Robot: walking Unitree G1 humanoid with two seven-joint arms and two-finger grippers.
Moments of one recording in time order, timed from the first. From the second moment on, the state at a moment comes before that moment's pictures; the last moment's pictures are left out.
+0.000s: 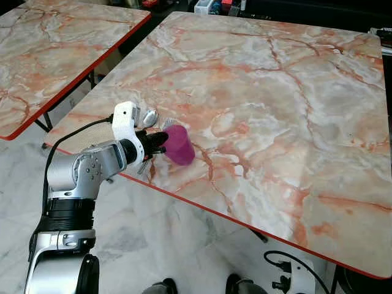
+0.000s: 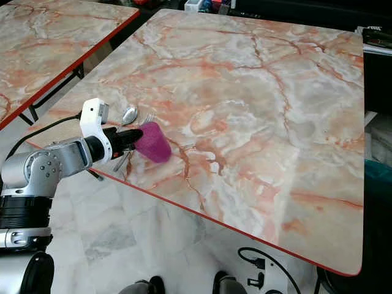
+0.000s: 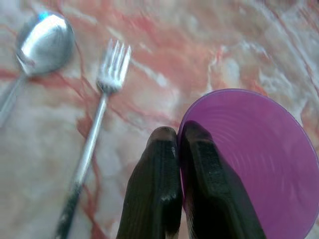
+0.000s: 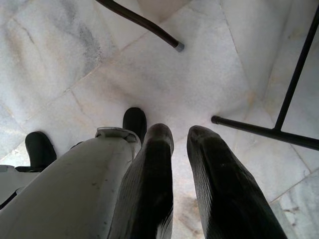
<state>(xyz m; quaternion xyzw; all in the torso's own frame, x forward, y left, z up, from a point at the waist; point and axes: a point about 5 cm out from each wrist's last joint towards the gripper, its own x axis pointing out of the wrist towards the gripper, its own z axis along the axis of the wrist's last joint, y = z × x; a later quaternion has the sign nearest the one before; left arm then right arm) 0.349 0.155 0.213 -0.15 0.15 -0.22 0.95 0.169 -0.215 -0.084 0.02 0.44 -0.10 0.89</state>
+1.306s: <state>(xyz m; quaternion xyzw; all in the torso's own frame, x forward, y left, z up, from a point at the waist) 0.358 0.188 0.248 0.04 -0.18 0.00 0.98 0.167 -0.194 -0.089 0.04 0.45 -0.08 0.89</state>
